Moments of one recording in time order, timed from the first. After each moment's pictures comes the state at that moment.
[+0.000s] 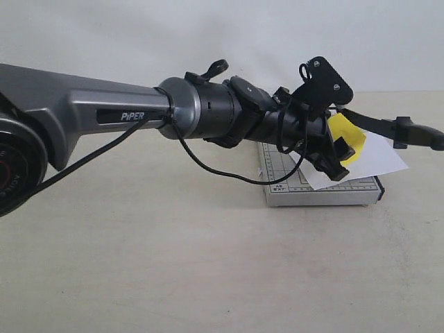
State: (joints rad) left arm -0.78 2.36 -1.80 -1.23 0.23 1.62; right arm 0.03 0.00 0.00 0.34 0.36 -0.09
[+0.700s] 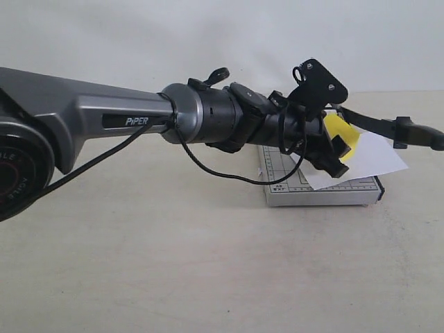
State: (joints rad) left arm -0.78 2.37 -1.80 -1.30 0.16 1.62; right arm 0.03 0.00 0.00 0.34 0.36 -0.09
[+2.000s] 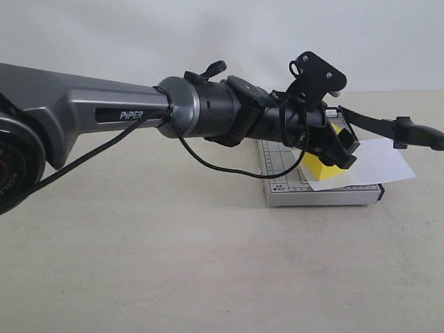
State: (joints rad) left arm -0.78 2.35 -1.80 -1.32 0.20 1.53; right arm 0.03 0.00 0.00 0.34 0.36 -0.09
